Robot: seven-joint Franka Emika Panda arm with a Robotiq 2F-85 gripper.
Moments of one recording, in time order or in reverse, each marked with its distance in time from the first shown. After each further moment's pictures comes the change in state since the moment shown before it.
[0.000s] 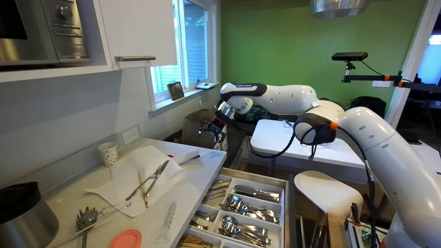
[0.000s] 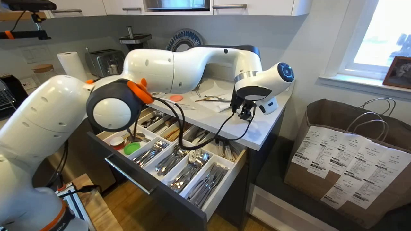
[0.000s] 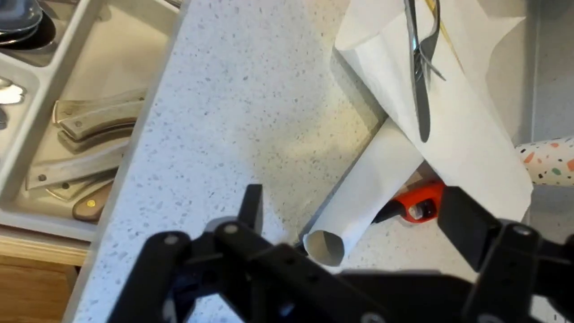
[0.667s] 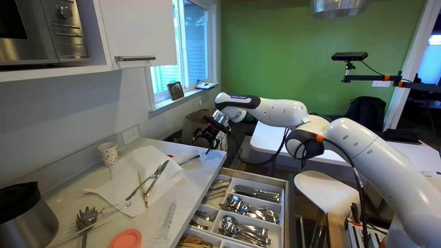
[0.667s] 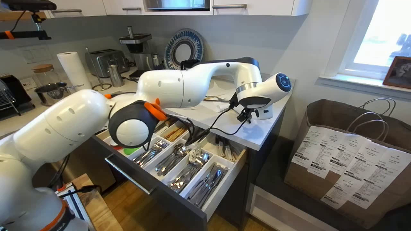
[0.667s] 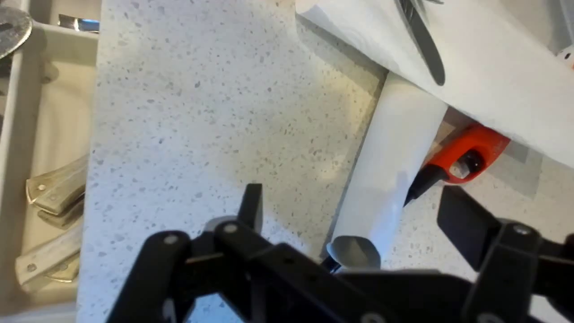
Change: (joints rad) arm 0.004 0.198 0.012 0.235 0.014 0.010 0.393
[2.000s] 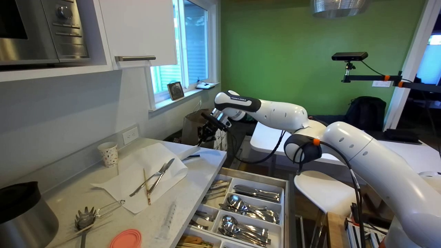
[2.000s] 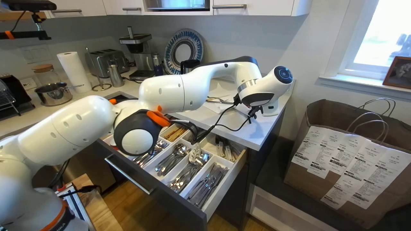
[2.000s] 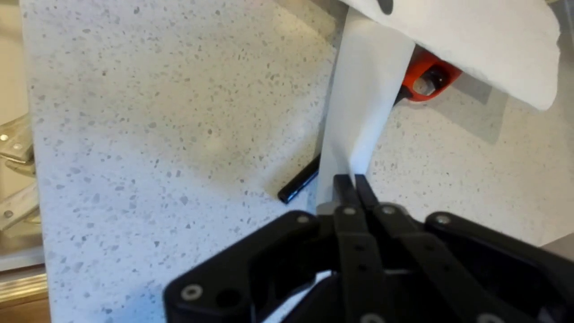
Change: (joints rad) arm -0.024 0.065 0.033 0.147 -0.129 0.101 0.149
